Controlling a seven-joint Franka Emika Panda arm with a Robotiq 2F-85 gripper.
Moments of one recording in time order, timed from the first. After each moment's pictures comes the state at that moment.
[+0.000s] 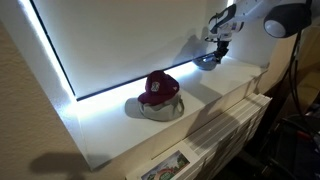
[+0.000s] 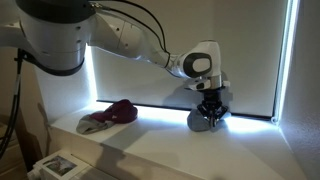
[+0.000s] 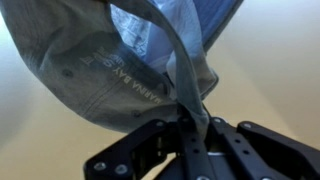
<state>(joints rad) -0.24 1.21 -0.77 -0.99 0.75 2.06 2.54</state>
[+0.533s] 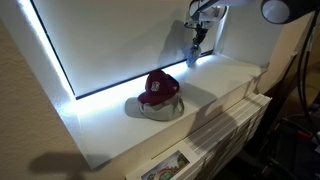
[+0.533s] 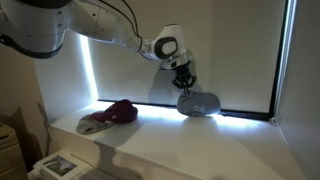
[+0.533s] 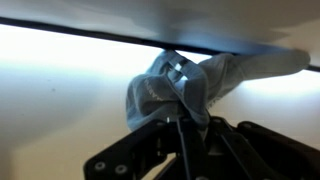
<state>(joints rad) 0.01 1.07 -0.77 -1.06 0.76 2.23 2.38</state>
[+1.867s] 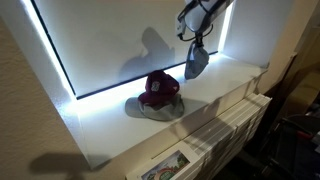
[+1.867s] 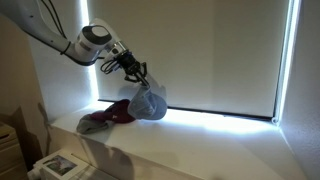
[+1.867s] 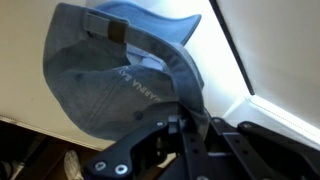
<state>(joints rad) 1.04 0.72 -1.27 -2.01 0.12 2.53 2.37</state>
